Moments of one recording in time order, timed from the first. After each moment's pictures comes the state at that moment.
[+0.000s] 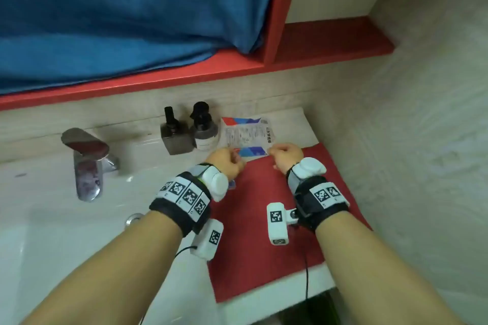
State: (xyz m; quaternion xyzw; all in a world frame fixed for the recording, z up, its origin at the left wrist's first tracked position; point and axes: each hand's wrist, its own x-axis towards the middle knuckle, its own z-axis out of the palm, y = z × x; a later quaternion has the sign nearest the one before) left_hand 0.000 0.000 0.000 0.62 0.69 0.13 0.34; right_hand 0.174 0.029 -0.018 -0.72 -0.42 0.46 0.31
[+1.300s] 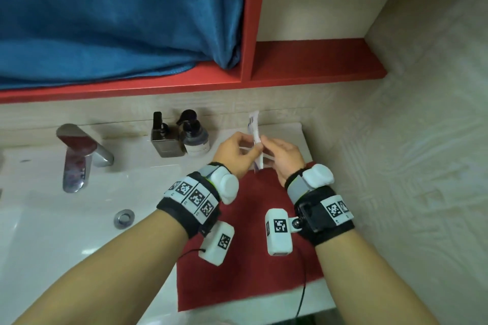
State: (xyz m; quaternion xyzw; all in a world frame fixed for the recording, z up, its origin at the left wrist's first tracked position) left_hand -0.016 -0.014 0.057 0.63 0.55 0.38 0.39; right_hand 0.118 -0.019 0.060 -0.54 -0.38 0.55 0.51
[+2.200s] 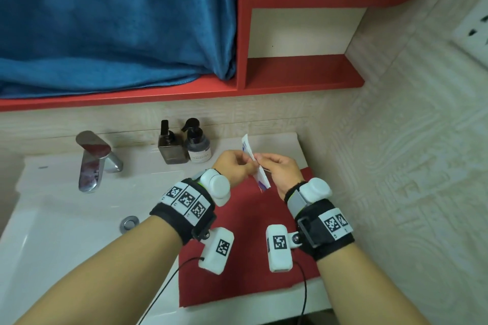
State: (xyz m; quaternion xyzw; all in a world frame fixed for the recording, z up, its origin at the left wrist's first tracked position) left_hand -0.007 -0.036 0.041 0.59 0.54 0.30 0.52; right_hand 0.138 -0.053 0.032 -0.57 -0.41 0.53 0.47
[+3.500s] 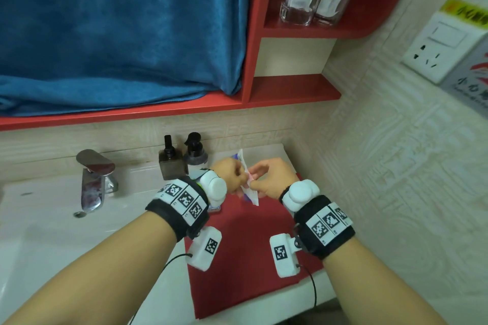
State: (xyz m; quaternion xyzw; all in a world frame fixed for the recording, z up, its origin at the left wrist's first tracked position) left_hand -0.011 -0.034 0.032 0.70 0.56 0.08 0.44; right_hand 0.144 -0.064 0.026 -0.64 -0.60 0.40 0.24
